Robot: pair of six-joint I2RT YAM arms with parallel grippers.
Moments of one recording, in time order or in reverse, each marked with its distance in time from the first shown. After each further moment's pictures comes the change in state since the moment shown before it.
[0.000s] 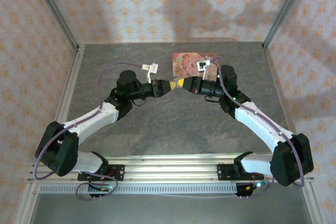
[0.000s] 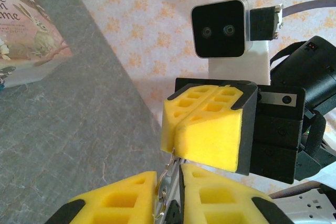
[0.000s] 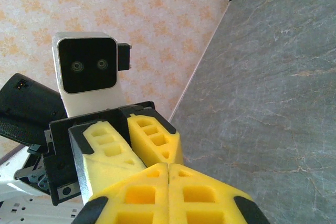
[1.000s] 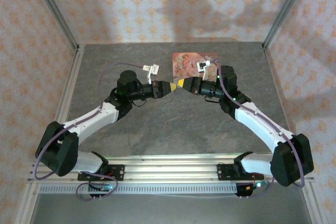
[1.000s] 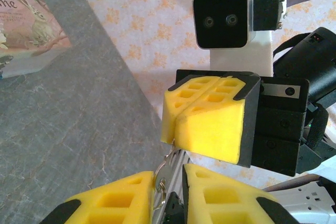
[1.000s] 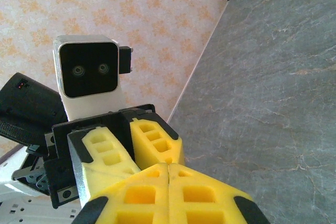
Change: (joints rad) left arm 0.000 0.000 0.001 -0.032 0.023 0.011; right arm 0.000 -0.003 -0.007 0.000 0.007 0.003
